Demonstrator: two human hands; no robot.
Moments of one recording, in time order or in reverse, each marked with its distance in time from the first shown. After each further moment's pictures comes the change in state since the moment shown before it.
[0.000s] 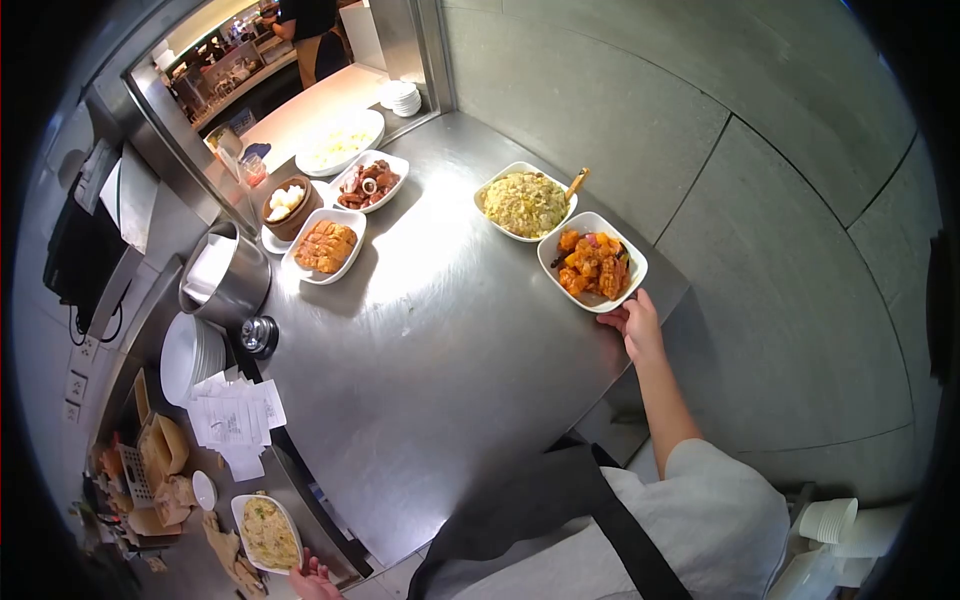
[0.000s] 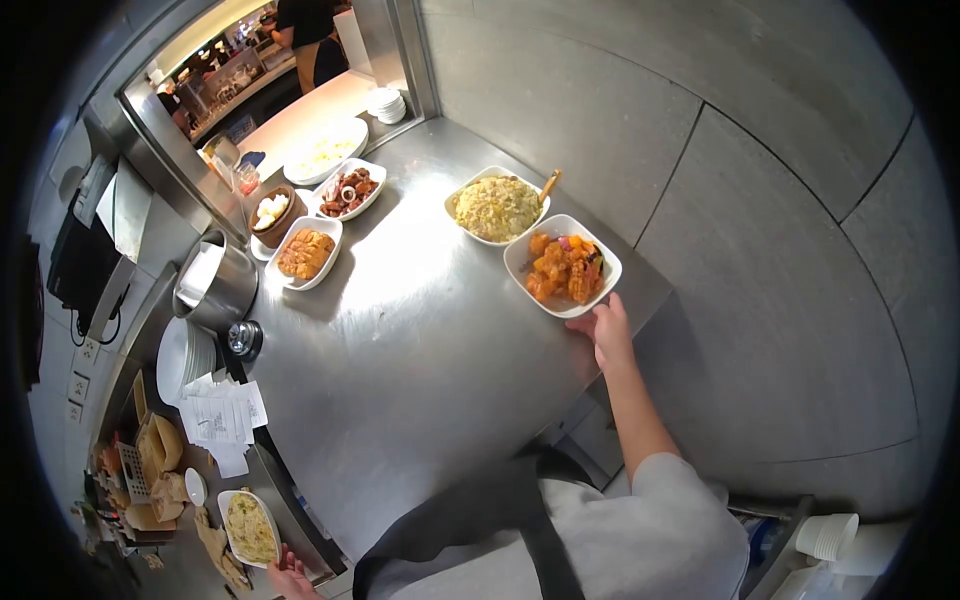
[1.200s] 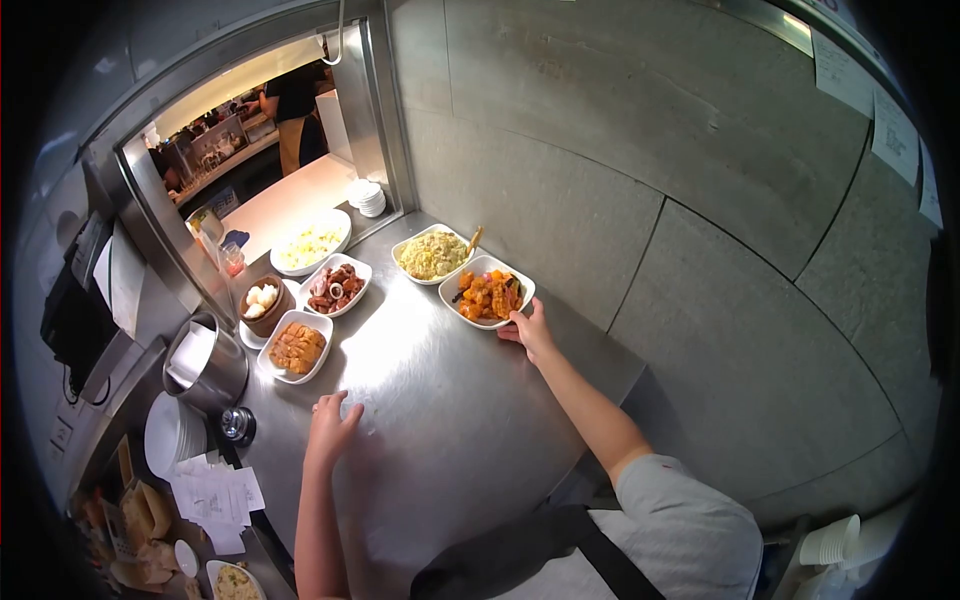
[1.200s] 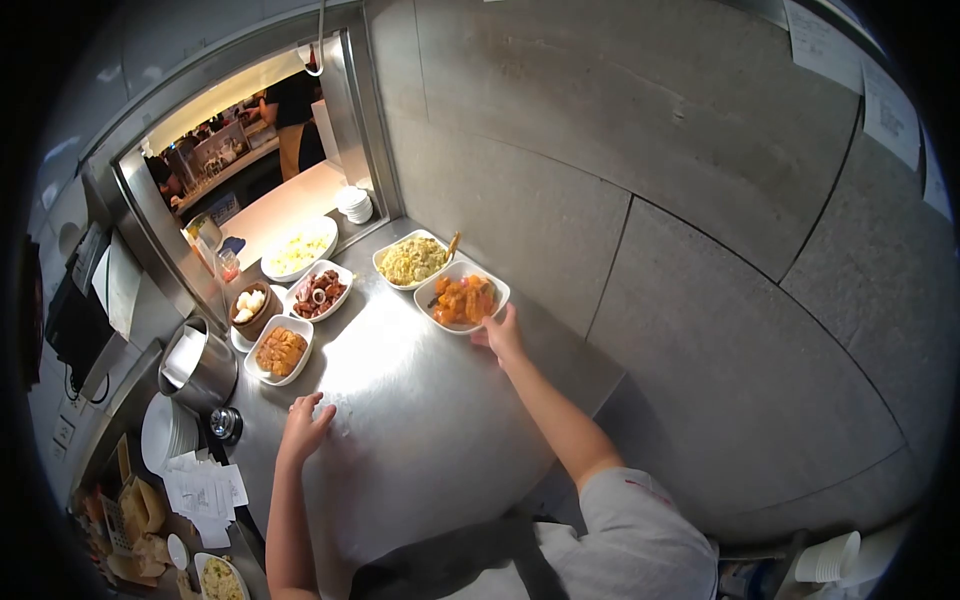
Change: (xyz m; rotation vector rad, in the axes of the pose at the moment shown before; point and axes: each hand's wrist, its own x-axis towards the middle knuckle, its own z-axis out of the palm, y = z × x) left_hand 0.039 0.009 0.364 1.030 -0.859 0.989; right_hand 0.139 0.004 0.088 -0.052 -0.115 -0.050
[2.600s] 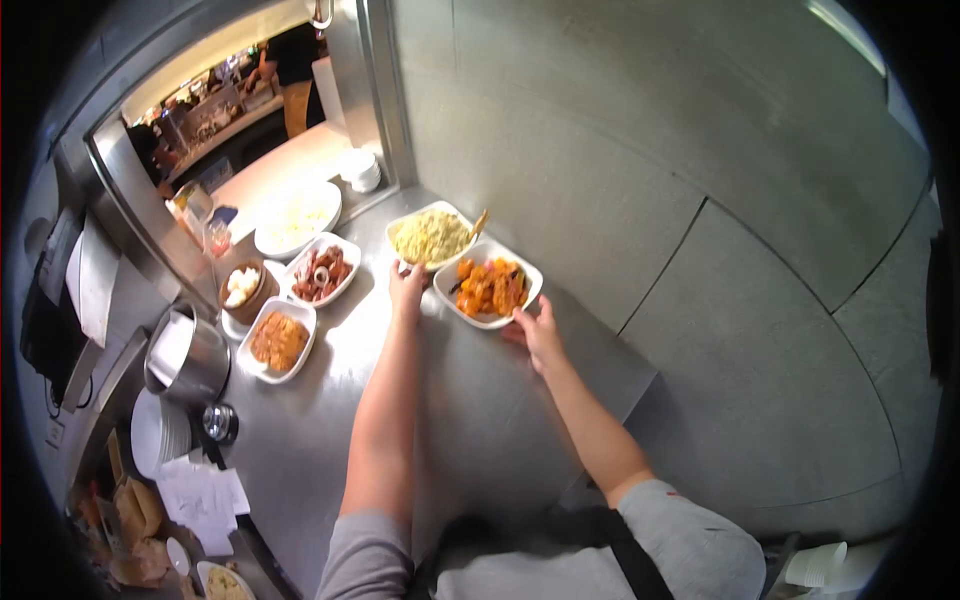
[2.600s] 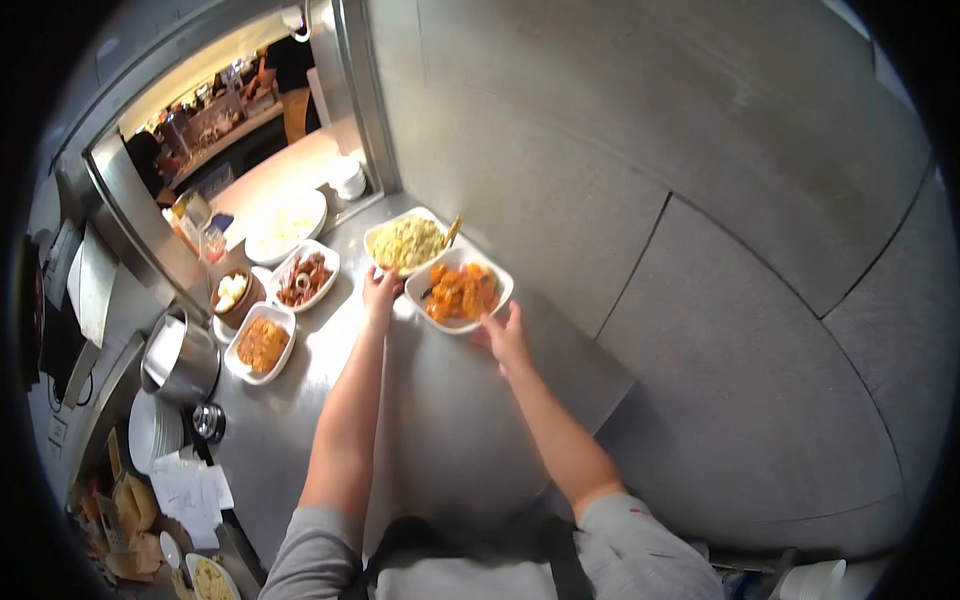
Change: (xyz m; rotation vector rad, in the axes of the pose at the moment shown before) left_hand 0.229 0.074 0.165 -1.274 0.166 -0.180; right_hand 0.003 0.009 -0.008 0.023 0.009 -0.058
